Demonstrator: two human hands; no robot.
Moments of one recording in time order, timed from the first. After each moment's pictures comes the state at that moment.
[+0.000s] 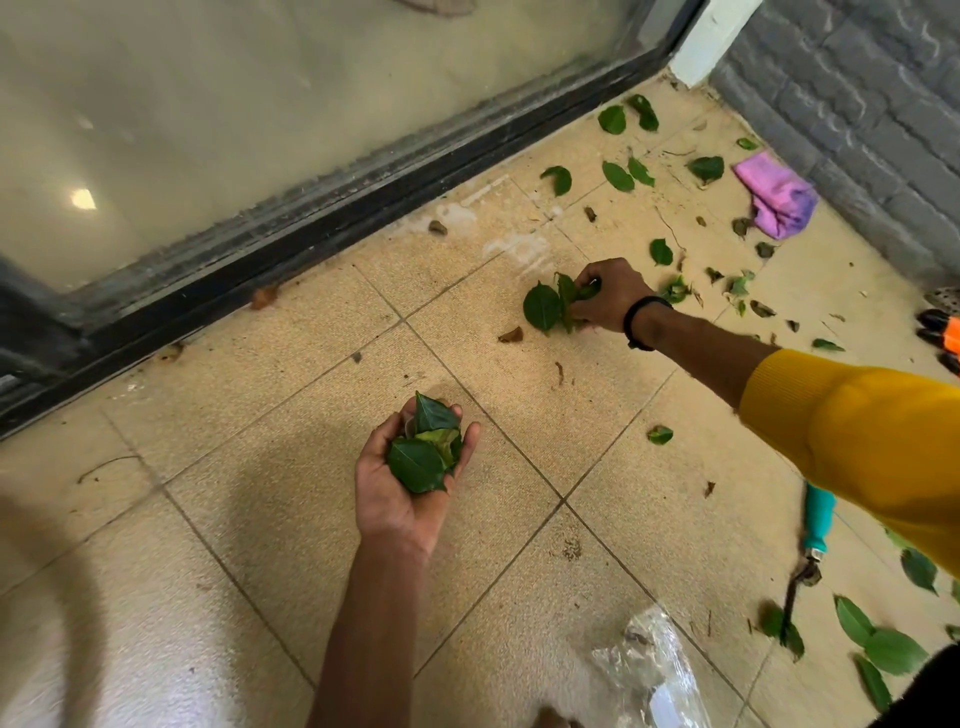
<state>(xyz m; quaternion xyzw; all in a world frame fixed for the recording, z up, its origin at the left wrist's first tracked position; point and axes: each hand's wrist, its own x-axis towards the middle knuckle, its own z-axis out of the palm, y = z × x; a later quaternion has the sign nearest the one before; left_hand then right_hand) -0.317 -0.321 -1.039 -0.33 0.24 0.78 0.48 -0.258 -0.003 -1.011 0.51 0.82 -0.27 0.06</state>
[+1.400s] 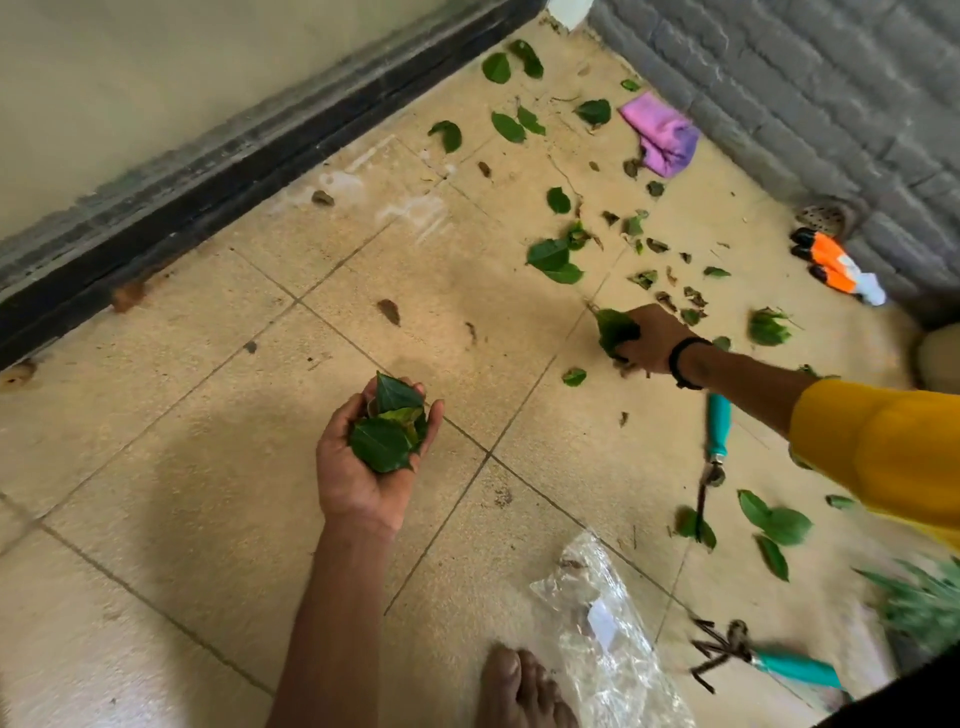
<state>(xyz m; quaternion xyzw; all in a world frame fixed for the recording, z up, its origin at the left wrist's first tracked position) -0.282 -0.301 -1.039 -0.31 0.24 0.75 0.54 -0.058 -0.008 -0.993 0.62 0.72 -0.25 0.16</state>
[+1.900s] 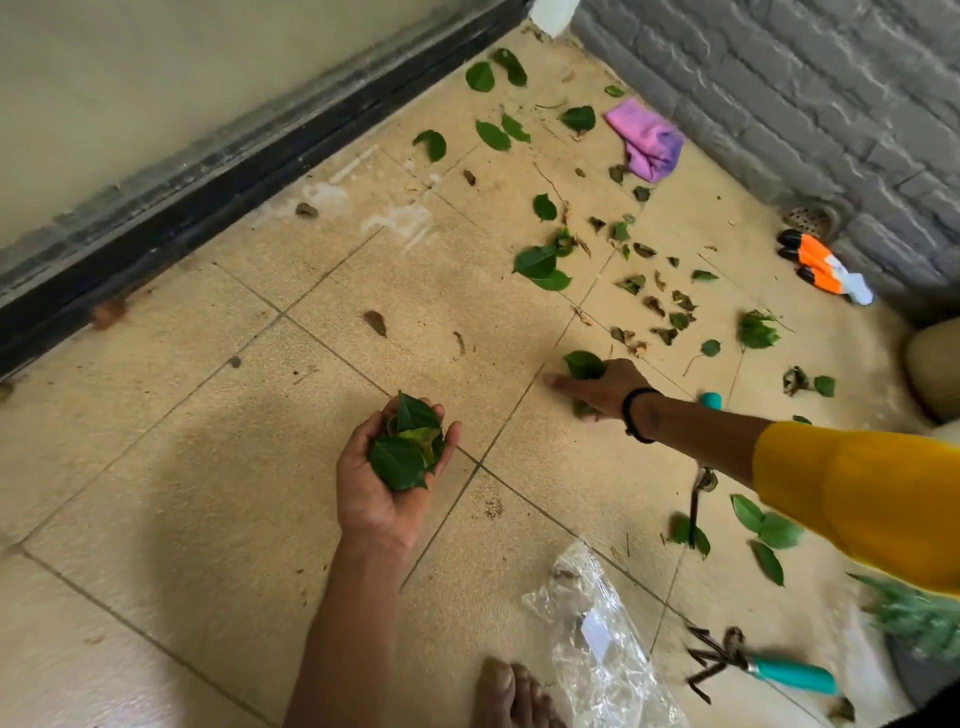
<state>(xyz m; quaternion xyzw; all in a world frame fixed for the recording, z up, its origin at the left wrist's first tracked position) -0.258 -0.290 -1.043 -0.29 0.24 0.73 0.57 -0.064 -0.061 -1.029 0.72 0.58 -0.37 0.08</state>
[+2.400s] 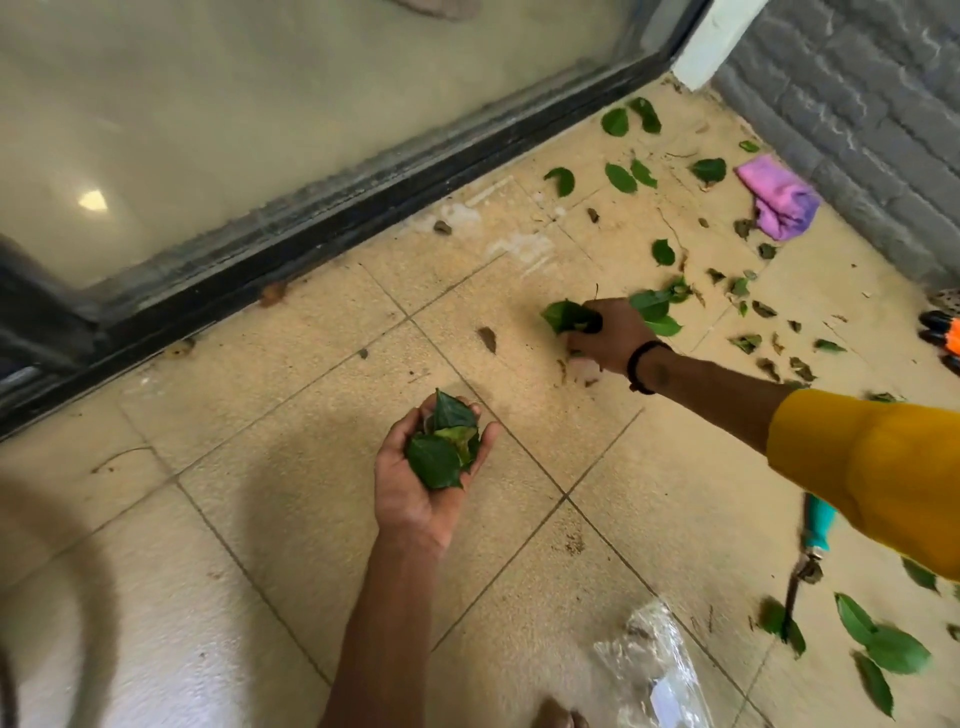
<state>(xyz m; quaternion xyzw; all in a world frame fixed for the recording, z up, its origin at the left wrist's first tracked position) -0.307 -0.317 -1.038 -0.32 0.24 0.78 0.49 -0.227 -0.043 -1.018 0.47 0.84 -0.25 0.08</state>
